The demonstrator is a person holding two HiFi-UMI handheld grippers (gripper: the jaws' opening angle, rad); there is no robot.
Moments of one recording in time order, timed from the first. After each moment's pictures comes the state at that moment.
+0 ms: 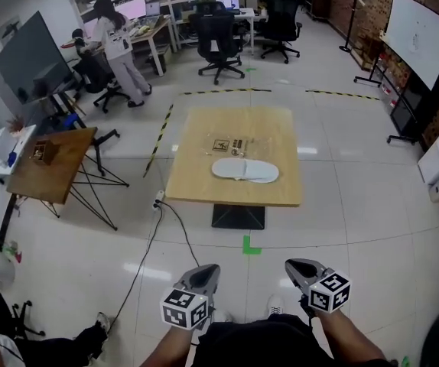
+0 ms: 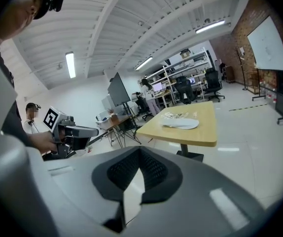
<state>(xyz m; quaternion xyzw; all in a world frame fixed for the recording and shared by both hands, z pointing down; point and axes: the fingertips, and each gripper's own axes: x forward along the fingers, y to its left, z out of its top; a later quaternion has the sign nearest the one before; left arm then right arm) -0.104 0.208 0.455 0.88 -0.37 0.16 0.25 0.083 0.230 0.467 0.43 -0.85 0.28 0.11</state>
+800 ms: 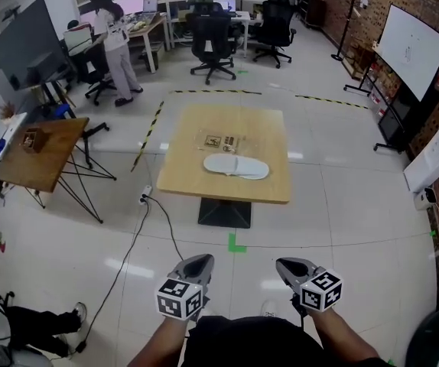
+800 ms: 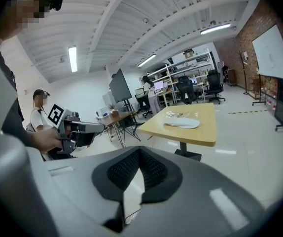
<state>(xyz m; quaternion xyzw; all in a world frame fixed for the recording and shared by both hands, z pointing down) -0.101 0.209 0.452 0.89 -0.37 0.13 0.25 0.075 0.251 0.461 0.43 -0.85 0.26 0.14</state>
